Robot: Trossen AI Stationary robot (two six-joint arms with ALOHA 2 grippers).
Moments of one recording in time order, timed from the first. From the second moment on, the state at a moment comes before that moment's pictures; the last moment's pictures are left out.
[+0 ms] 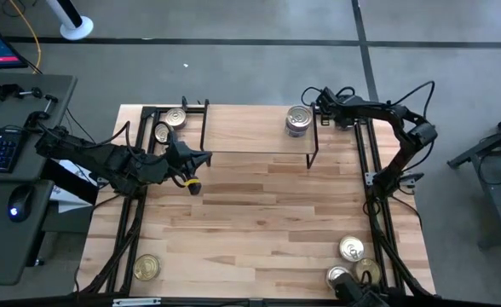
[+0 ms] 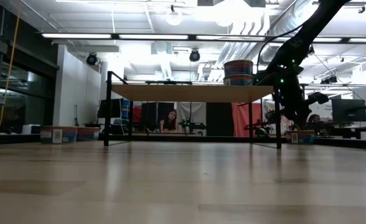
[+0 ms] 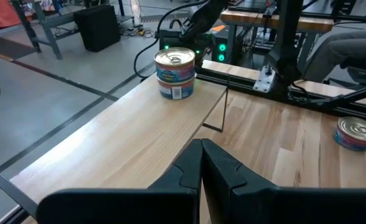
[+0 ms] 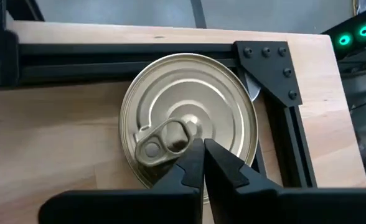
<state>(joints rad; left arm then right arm) -0.33 1.03 1.05 -0.47 -0.80 -0.30 -0.95 1.68 0.97 -0.70 0.62 0.66</state>
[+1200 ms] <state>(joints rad) -0.33 1.03 1.05 -0.47 -0.80 -0.30 -0.90 1.68 0.97 -0.97 0.47 0.32</state>
